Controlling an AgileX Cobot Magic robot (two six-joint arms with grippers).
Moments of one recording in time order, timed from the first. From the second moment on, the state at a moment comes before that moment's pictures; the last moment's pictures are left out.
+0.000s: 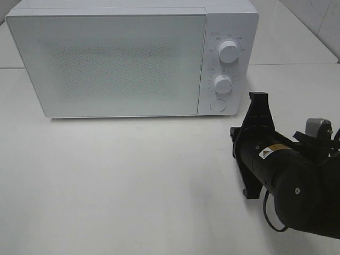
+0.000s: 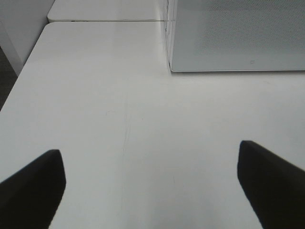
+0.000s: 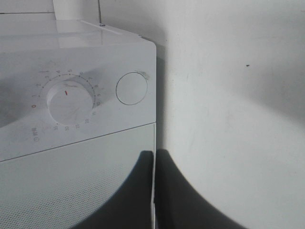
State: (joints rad) left arm -0.02 0.00 -0.50 -0.03 1.04 0.00; right arm 0.84 1.77 -0.43 0.96 -1.00 1.35
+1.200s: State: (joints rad) left arm -0.02 0.00 -0.50 -0.03 1.04 0.00; right arm 0.57 2.01 -0.72 0.65 -0.91 1.40
